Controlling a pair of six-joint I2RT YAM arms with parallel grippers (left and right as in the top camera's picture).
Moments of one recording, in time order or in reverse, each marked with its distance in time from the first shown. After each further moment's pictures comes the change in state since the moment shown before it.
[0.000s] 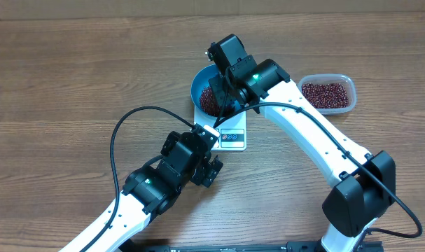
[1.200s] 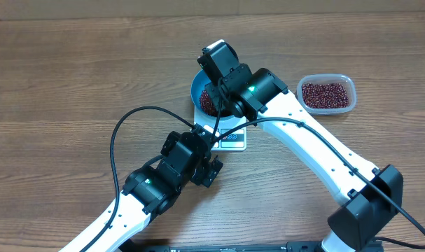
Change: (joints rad) left arm 0.000 0.000 0.000 0.000 0.000 0.000; right arm 0.081 -0.065 0.000 -0.028 0.182 -0.051
